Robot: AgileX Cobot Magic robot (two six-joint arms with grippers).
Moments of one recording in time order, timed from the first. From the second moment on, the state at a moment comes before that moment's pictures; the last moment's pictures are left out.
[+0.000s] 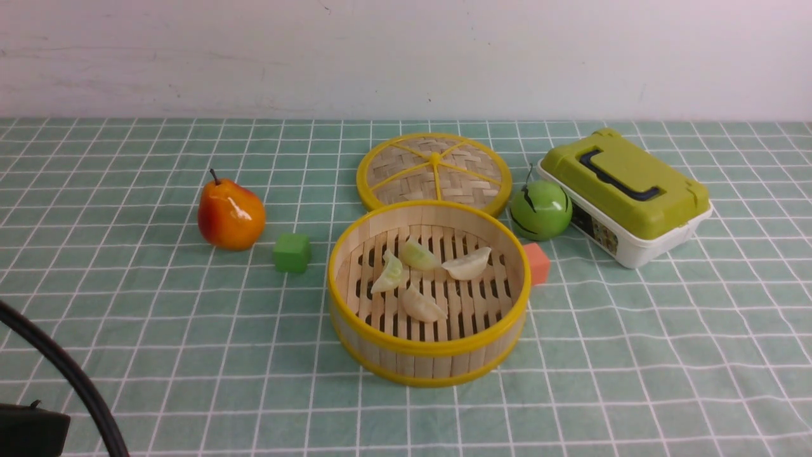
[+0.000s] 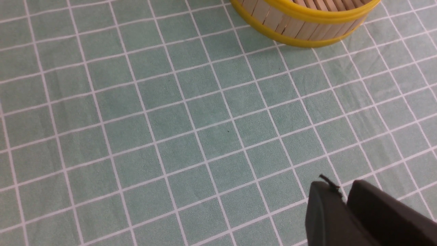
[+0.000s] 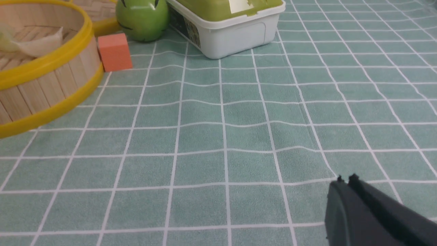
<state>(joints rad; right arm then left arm) -0.02 -0.01 0.02 0.01 0.36 0.04 -0.54 0.63 -0.82 0.04 1.04 -0.28</state>
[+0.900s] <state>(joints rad) -0.02 -0.01 0.02 0.01 0.38 0.04 -0.54 0.63 -0.82 0.04 1.04 -0.28</state>
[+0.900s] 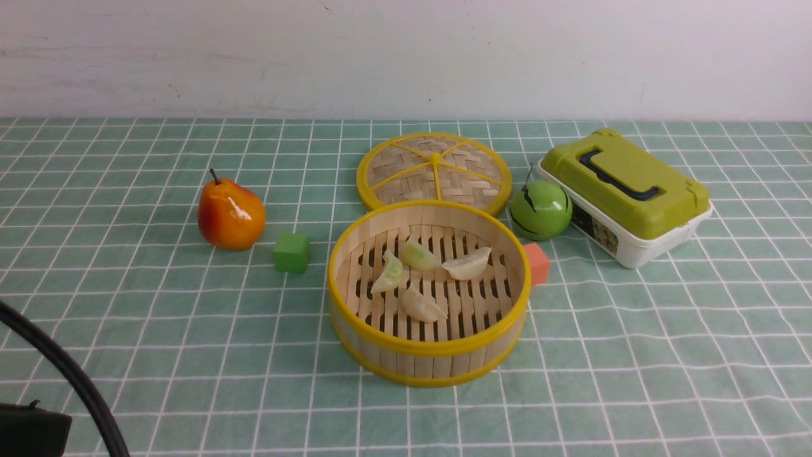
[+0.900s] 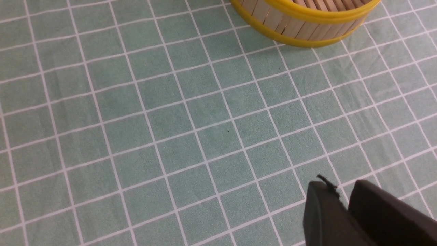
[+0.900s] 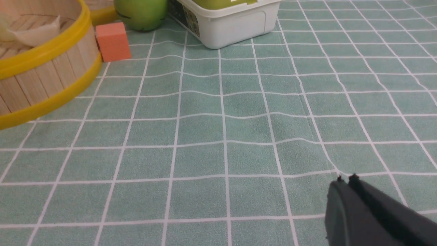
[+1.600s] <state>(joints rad) -0.02 -0.01 0.02 0.01 0.38 0.04 -0.04 0.08 -0.06 0.09 0.06 -0.41</state>
